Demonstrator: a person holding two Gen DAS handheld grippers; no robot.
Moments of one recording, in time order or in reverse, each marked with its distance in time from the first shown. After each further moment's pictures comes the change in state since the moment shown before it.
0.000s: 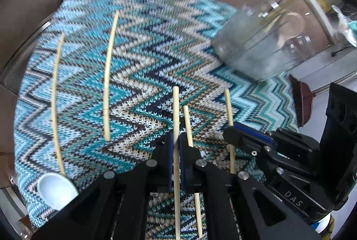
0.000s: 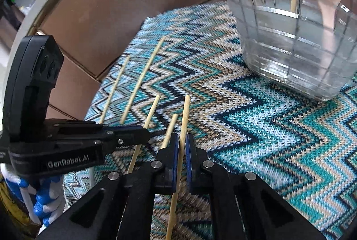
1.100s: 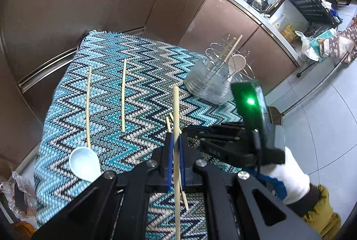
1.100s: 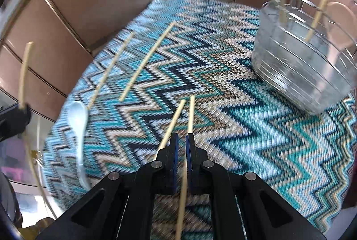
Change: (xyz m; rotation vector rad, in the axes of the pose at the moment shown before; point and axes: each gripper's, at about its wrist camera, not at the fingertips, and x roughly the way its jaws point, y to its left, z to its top) left arm -0.110 0.014 -0.051 0.016 -0.281 -0.143; right arm 0.018 0.032 0.007 -0.156 0.165 -0.211
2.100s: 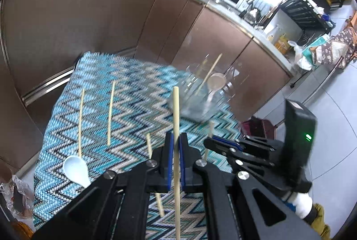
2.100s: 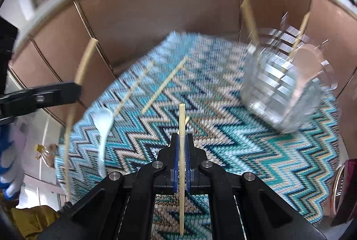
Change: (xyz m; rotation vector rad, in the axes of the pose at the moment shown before) left arm -0.041 -0.063 0.013 0.009 -0.126 0.011; right arm -0.116 -0.005 -0.044 -0.093 -0.306 0.066
